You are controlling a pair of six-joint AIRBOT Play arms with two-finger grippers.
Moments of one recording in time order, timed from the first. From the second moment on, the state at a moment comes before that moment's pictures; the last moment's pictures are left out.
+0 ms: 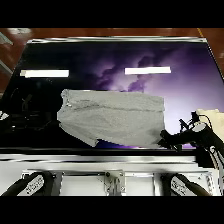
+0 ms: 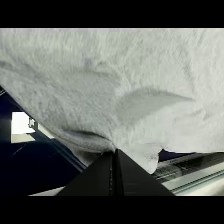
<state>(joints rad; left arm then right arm) 0.32 -1.04 0.68 0.78 -1.18 -1.16 -0.34 -1.19 0.48 -1.06 1.11 1.48</state>
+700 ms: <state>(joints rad) 0.32 -0.73 1.33 0.73 -1.04 -1.20 -0.32 -0.71 1.30 -0.96 1.29 1.31</state>
